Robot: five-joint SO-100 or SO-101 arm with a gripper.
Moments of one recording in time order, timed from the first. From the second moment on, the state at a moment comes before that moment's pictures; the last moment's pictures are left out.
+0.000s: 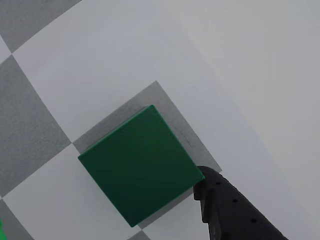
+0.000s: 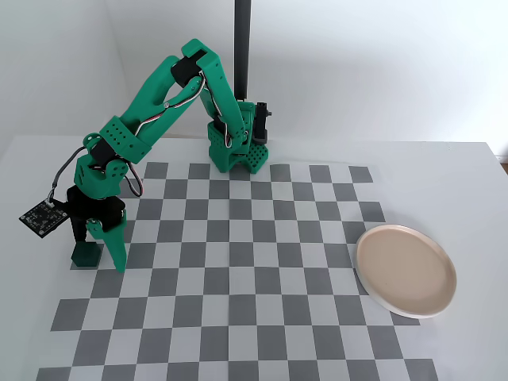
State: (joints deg) arm 48.3 73.7 101.1 34.5 -104.2
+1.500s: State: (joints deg) arm 47.0 73.7 101.1 26.2 -101.7
